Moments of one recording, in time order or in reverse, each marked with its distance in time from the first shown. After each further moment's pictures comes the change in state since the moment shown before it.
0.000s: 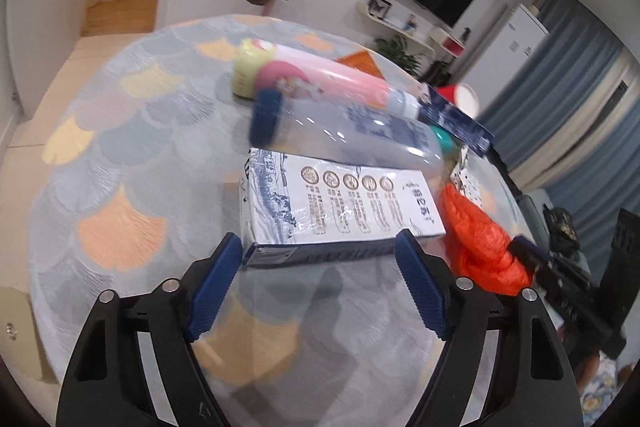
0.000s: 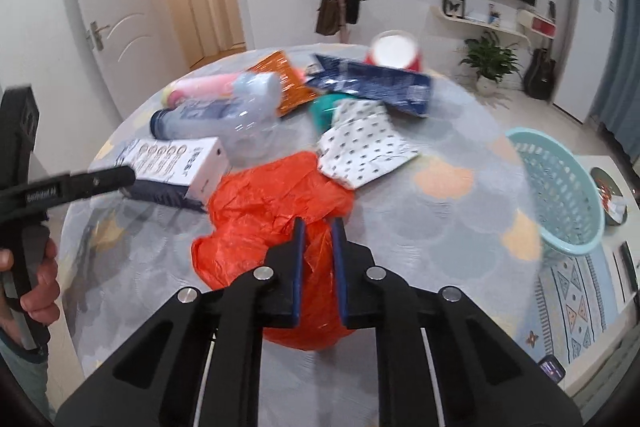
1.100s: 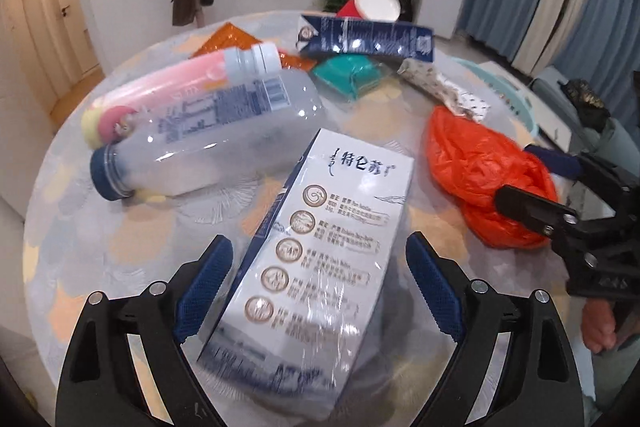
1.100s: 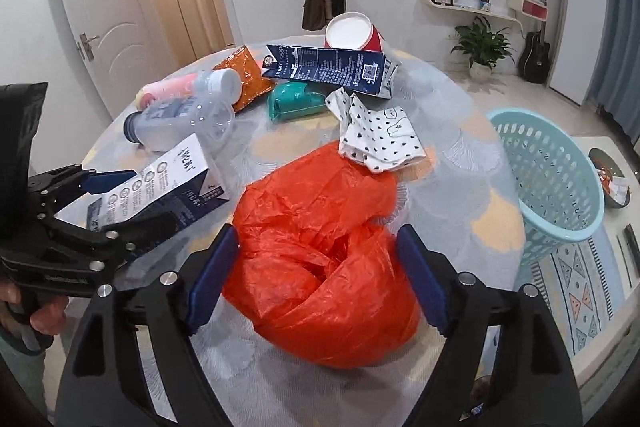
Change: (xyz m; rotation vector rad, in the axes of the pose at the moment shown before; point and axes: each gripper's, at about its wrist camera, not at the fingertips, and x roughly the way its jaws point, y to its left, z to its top) left arm 0.074 -0.119 -0.008 0.438 0.126 0.151; right arm 0.020 -0.028 -0.005 0.030 0.035 0.015
